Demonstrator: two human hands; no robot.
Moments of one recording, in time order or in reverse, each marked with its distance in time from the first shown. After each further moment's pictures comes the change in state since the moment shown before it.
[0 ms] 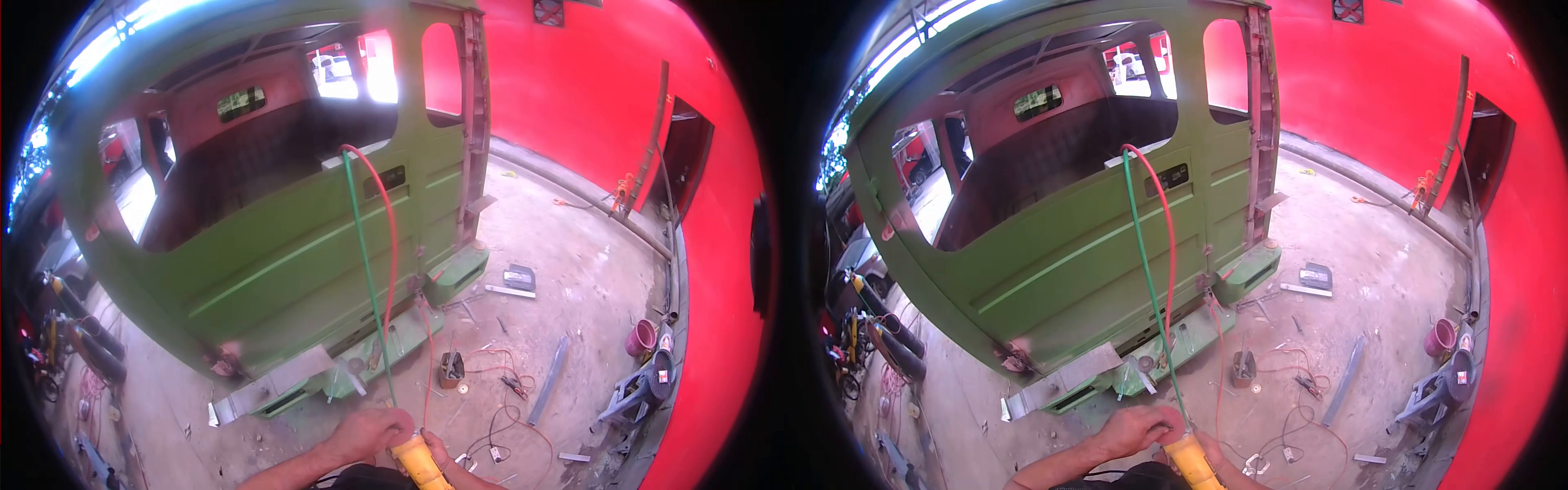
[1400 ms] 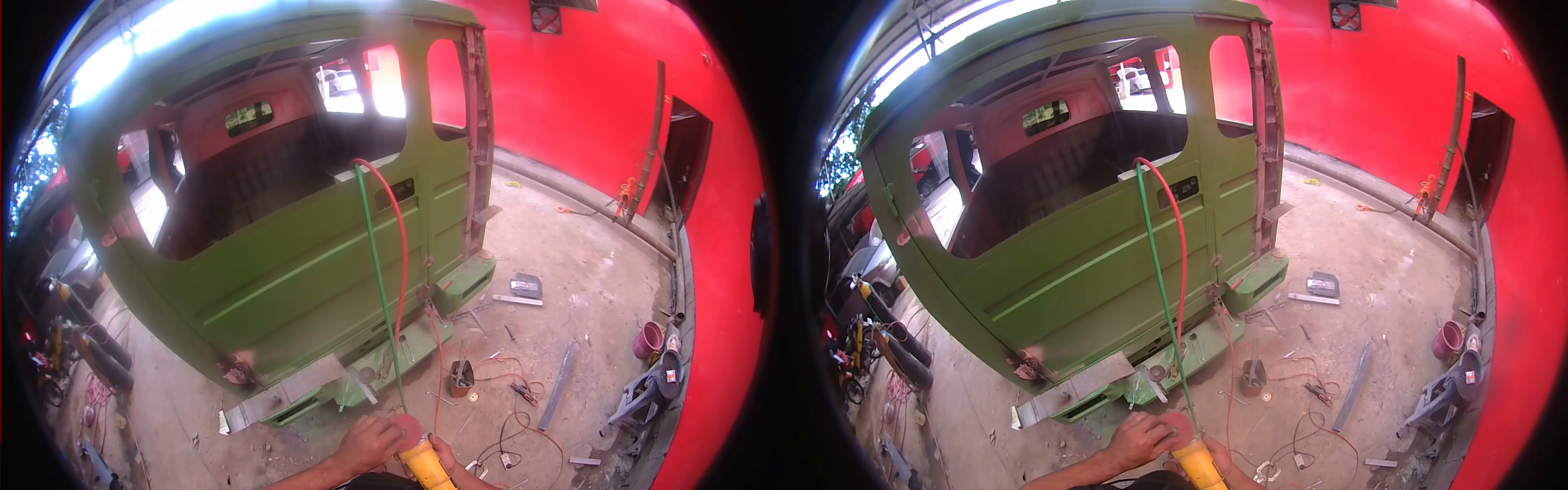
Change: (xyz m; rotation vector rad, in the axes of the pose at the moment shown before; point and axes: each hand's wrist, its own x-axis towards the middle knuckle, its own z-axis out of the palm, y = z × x) left_hand -0.032 -0.004 0.005 0.304 0.207 0.180; right_hand 0.006 0.012 0.023 0.190 -0.180 -0.041
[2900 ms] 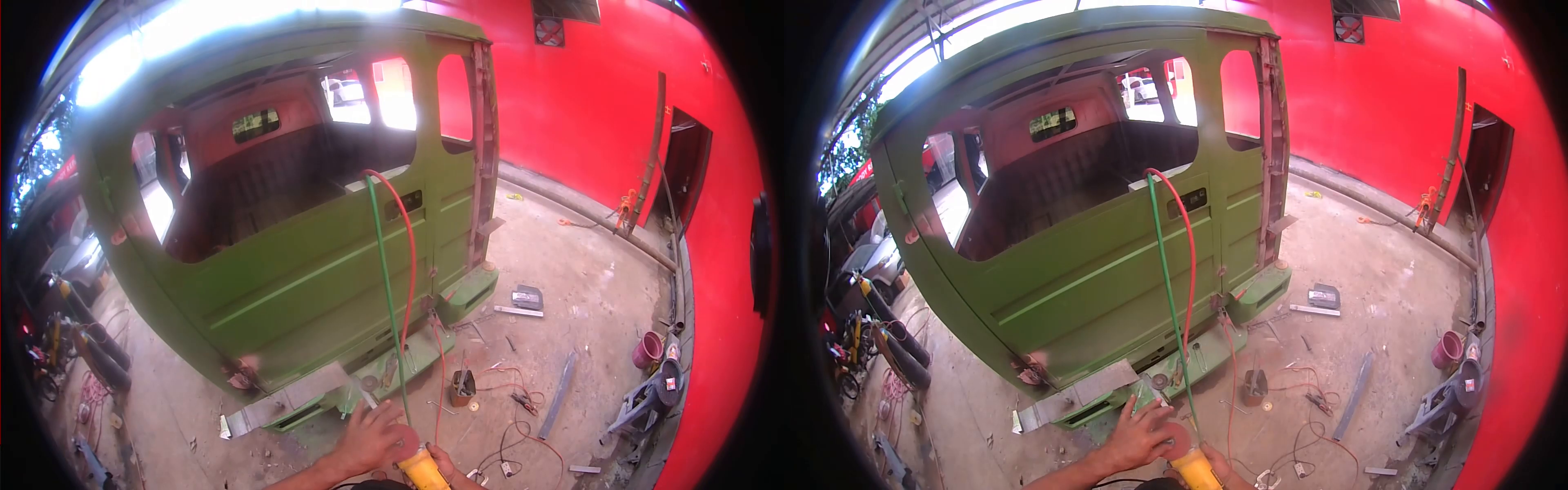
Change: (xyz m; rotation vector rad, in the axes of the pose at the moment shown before) left_hand 0.001 -0.007 -0.031 0.101 -0.265 -0.048; right_hand 0.006 0.008 0.000 -0.116 0.101 0.079
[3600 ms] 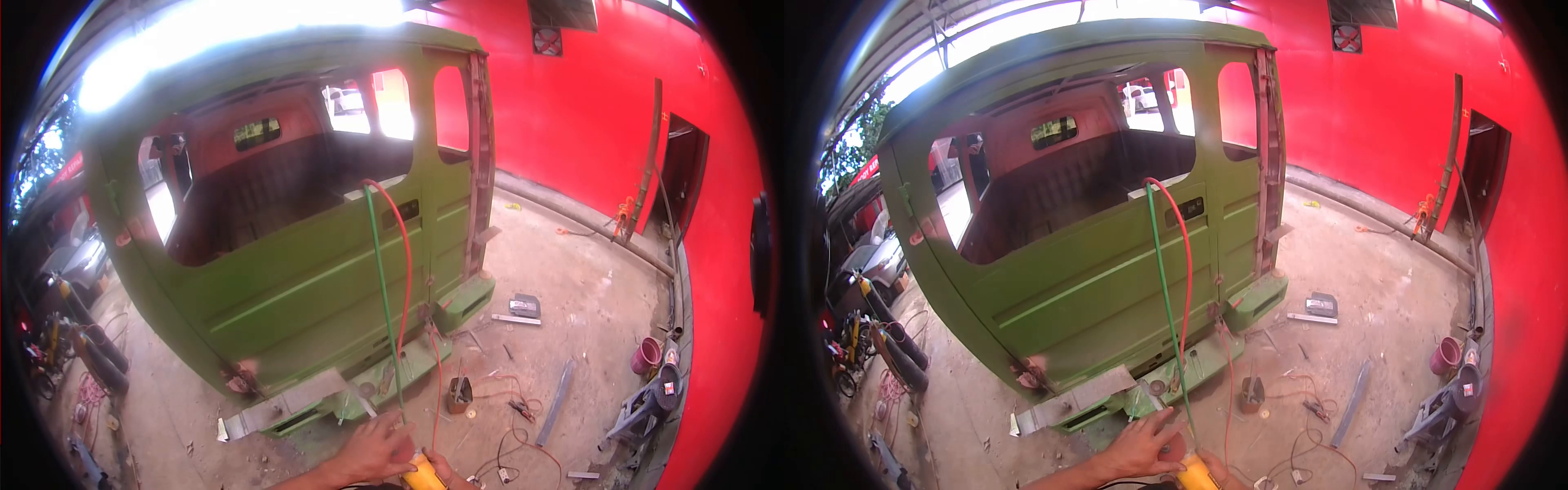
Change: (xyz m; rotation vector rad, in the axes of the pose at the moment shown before) left_hand 0.007 0.027 -0.008 -0.155 0.088 -0.049; right_hand -0.005 -0.009 0.008 -0.083 0.049 0.058
